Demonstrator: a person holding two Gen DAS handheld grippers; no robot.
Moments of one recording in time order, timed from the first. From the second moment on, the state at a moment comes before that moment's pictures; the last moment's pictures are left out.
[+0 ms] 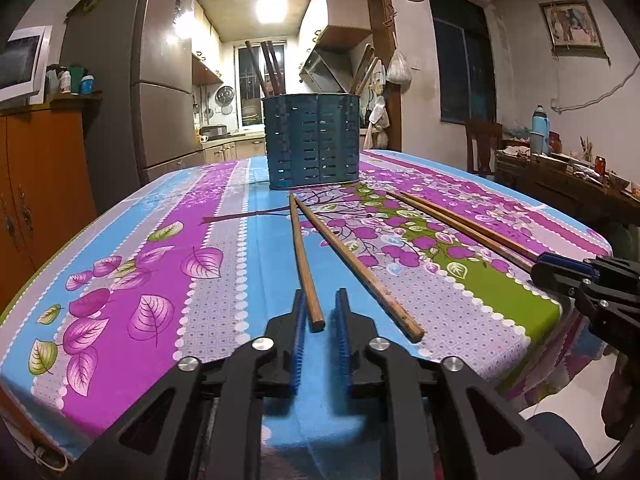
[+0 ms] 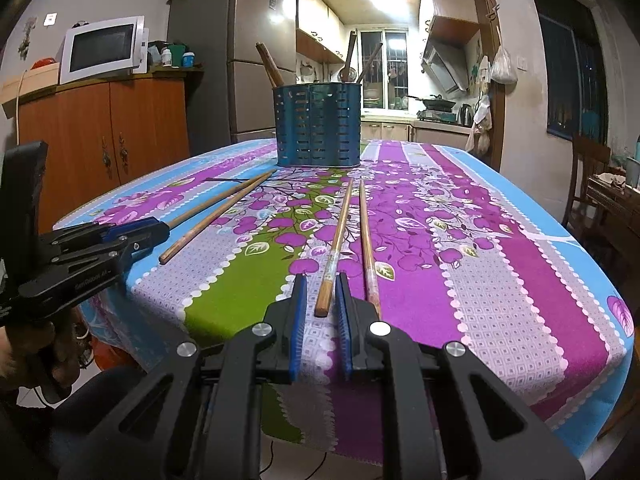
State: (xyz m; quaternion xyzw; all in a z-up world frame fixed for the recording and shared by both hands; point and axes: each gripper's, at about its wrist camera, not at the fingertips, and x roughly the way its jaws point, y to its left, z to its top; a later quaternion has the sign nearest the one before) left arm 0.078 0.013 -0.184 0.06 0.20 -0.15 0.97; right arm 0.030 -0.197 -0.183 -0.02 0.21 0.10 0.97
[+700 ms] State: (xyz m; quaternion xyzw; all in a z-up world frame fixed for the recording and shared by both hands) left arm 0.077 0.008 -0.186 0.06 0.19 -0.14 0.97; right arm 0.032 -0.196 -0.181 -0.02 0.22 0.10 0.97
